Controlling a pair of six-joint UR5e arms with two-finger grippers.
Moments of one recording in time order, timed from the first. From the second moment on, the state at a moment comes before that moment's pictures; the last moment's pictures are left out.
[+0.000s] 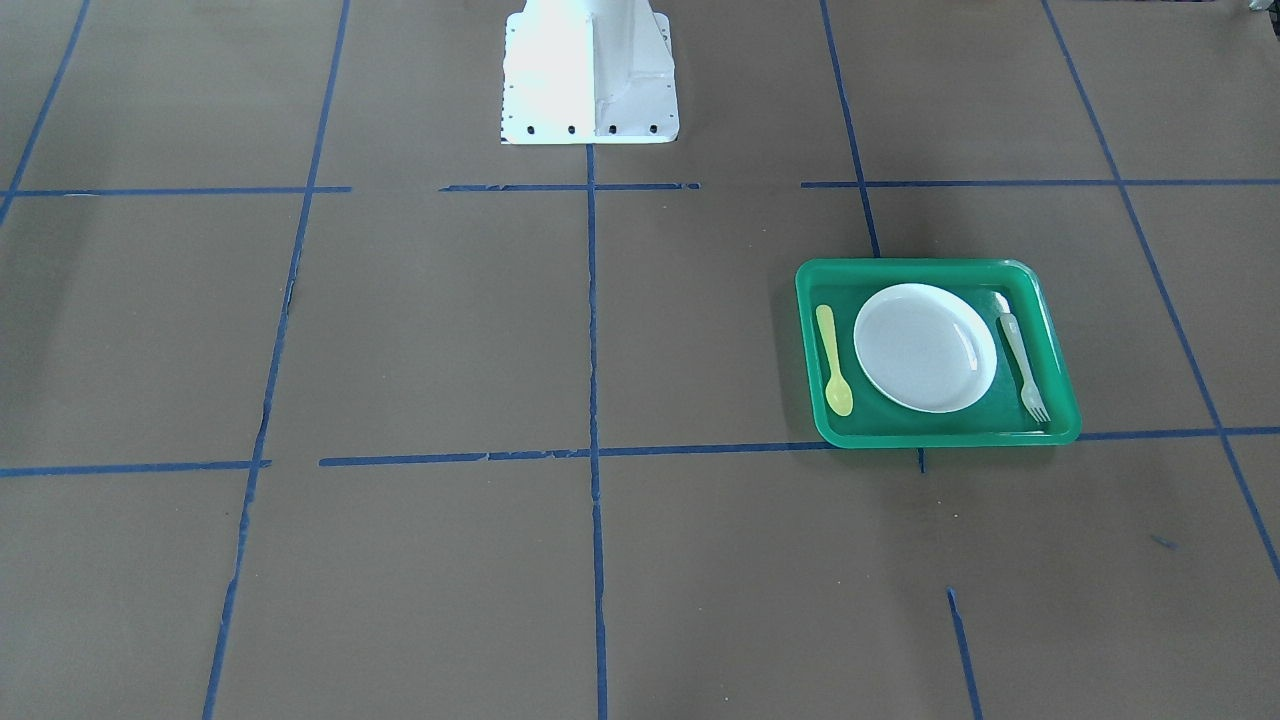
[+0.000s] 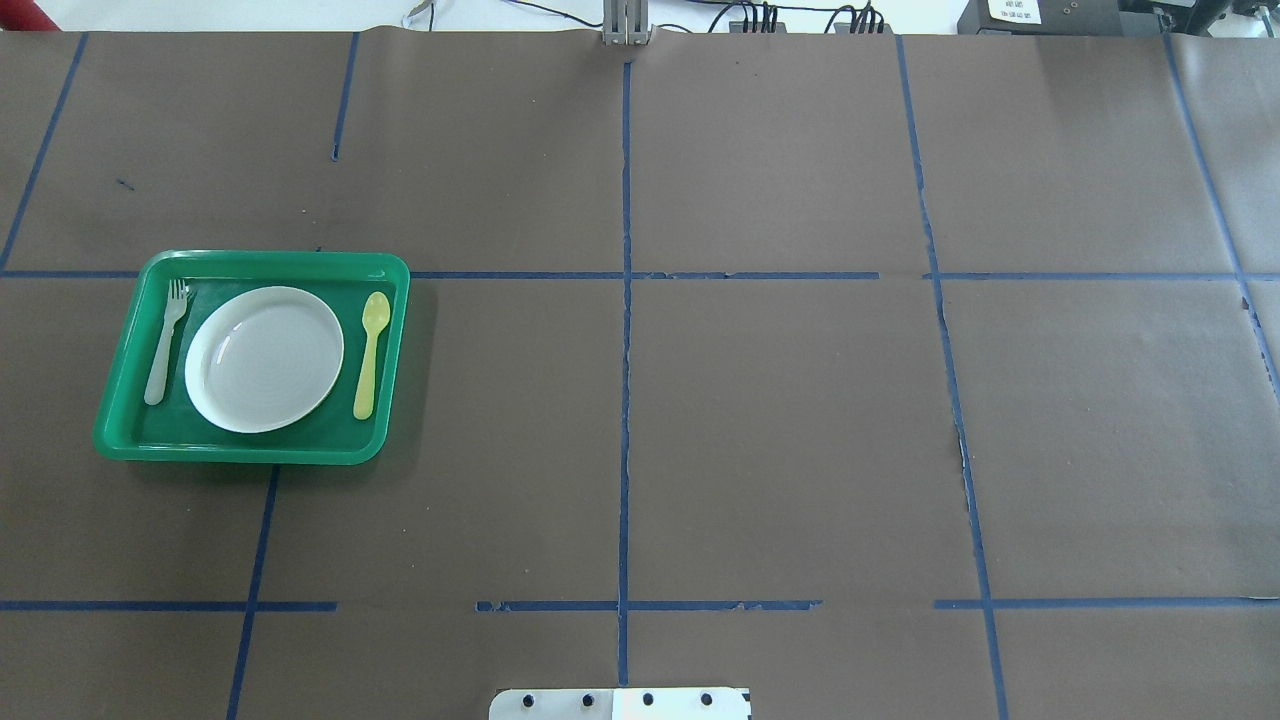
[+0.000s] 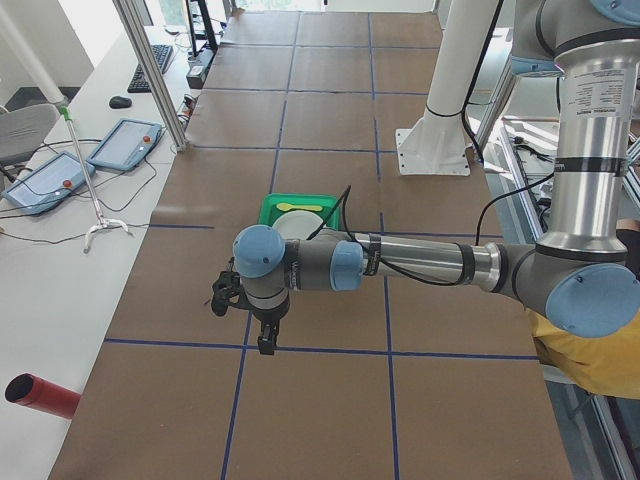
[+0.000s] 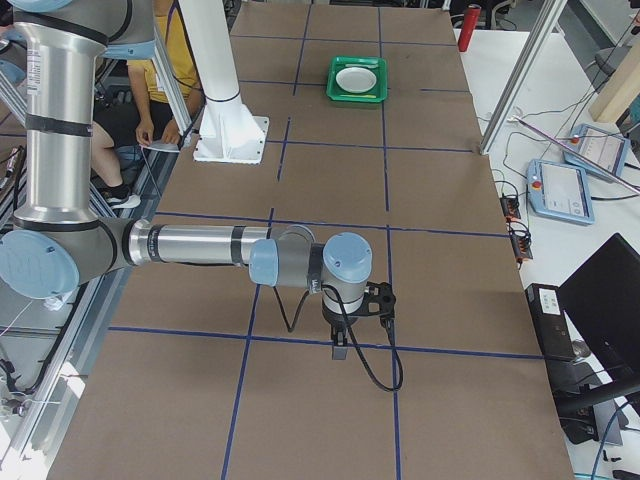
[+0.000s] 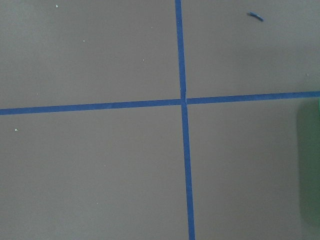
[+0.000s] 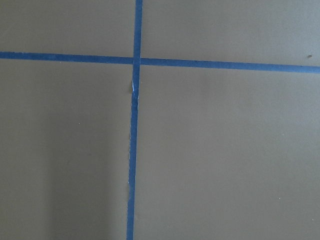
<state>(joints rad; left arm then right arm) -1.62 -1.56 -1.67 -1.50 -2.37 0.08 1.60 -1.69 1.72 -1.63 2.29 -0.06</state>
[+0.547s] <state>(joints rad) -1.63 -1.52 -1.70 -1.50 -2.37 0.08 1.60 -1.69 1.72 -1.63 2.29 -0.06</state>
